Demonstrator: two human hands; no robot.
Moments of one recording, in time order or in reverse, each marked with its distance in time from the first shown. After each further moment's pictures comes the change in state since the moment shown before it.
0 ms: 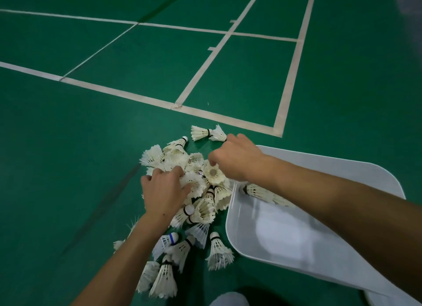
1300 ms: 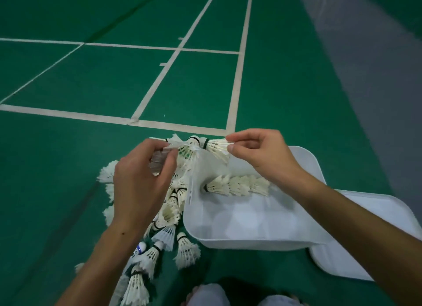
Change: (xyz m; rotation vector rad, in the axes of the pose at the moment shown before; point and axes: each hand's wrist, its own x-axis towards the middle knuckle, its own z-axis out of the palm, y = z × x) left_hand -0.062 0.084 -0.128 -0.778 0.429 0.401; right_hand -0.170 0.047 -0.019 1.418 0.600 0.565
